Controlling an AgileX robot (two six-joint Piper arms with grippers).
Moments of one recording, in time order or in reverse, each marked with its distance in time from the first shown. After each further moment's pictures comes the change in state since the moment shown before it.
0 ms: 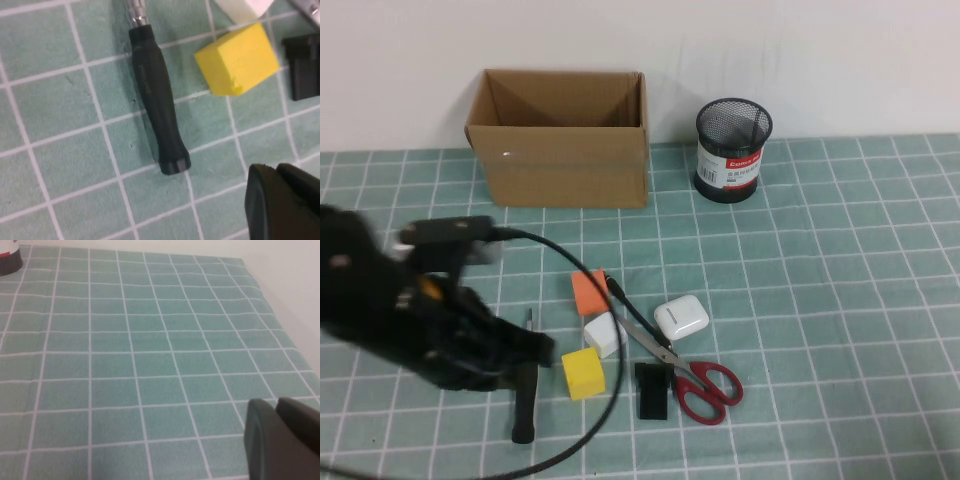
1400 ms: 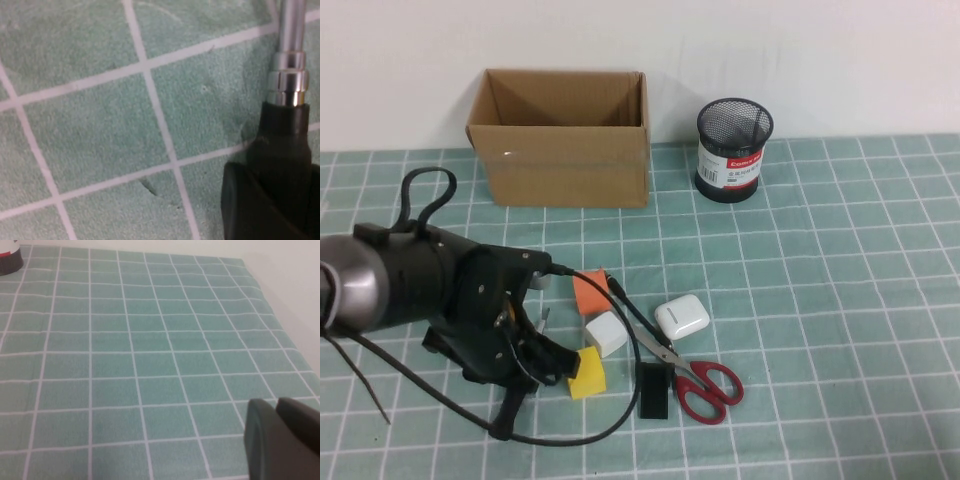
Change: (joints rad) right arm 0.000 0.000 0.000 -0.002 0.000 0.000; left arm -0.064 0.411 -0.073 0.303 -0.208 -0.185
